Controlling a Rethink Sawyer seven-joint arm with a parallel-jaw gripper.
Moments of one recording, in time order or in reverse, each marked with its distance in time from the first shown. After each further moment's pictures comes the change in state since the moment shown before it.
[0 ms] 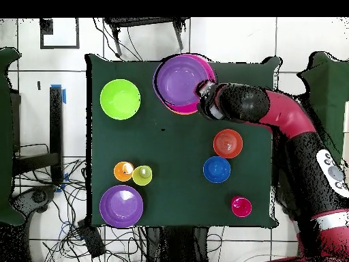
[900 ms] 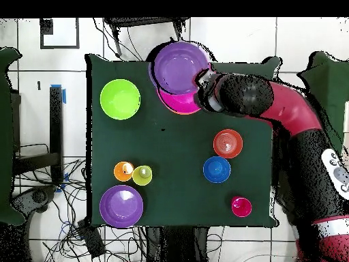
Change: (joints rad) arm 0.035 -0.077 -0.028 -0.009 0.096 0.000 0.033
